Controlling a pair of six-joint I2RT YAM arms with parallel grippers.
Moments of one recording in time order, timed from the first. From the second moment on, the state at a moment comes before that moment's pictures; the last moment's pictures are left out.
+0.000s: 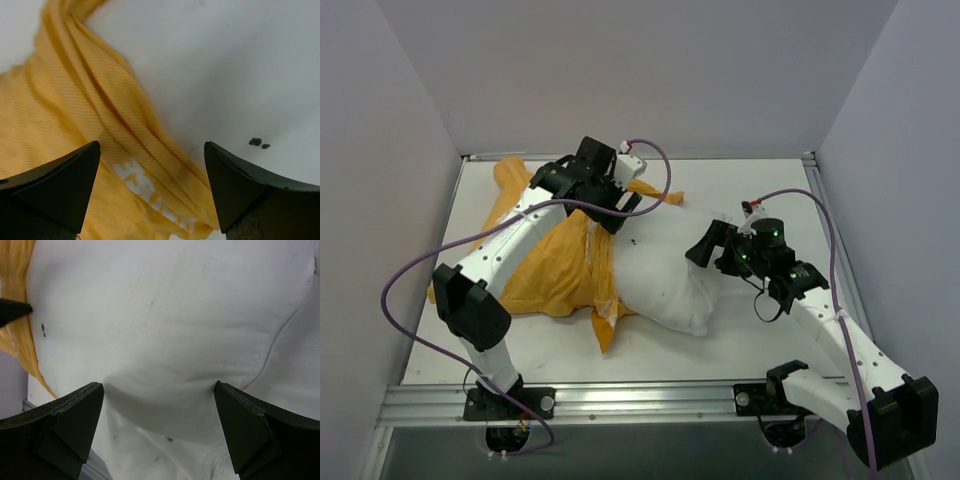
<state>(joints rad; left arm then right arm) -0.57 1.77 1.88 -0.98 -0.01 0.19 0.34 1.00 0.75 -0.36 -0.24 0.61</state>
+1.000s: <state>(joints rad) -0.59 1.77 1.71 -0.93 -0.10 0.18 0.45 1.40 0.66 0.12 -0.17 0.70</state>
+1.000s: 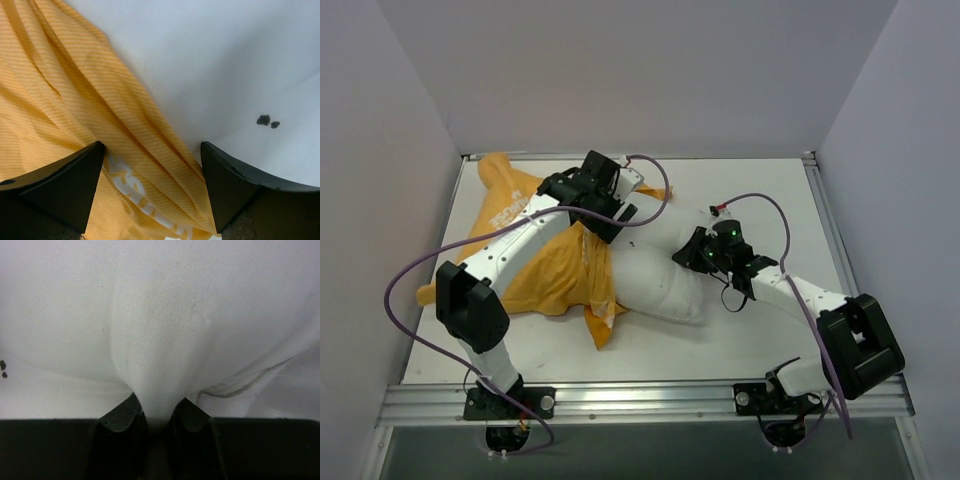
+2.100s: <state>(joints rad) -0.32 1.59 1.48 -0.74 -0.03 0.40 -0.05 1.14 0.75 -0.22 -0.49 0.57</state>
